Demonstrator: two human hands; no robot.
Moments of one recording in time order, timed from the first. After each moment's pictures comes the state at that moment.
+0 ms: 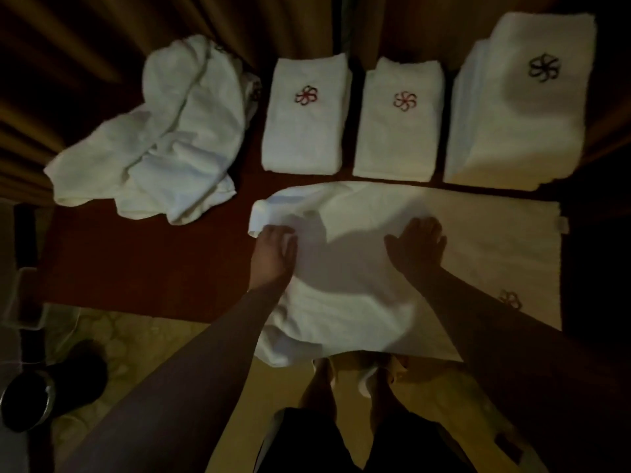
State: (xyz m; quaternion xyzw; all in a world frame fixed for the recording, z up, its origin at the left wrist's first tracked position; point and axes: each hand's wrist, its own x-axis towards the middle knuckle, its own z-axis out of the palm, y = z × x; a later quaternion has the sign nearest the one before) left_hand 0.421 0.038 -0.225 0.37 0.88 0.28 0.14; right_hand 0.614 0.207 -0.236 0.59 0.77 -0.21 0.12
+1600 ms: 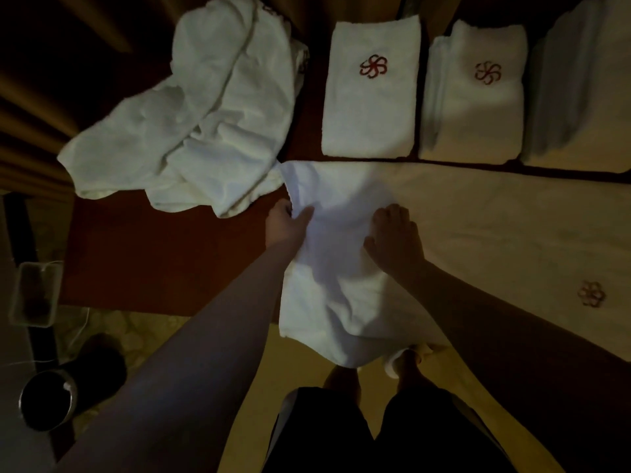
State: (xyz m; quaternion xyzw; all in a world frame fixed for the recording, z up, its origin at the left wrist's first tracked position) left_hand 0.299 0.027 -0.234 0.17 0.88 0.30 0.33; right_hand 0.482 0.119 -0.250 0.43 0.88 -0.16 0.09
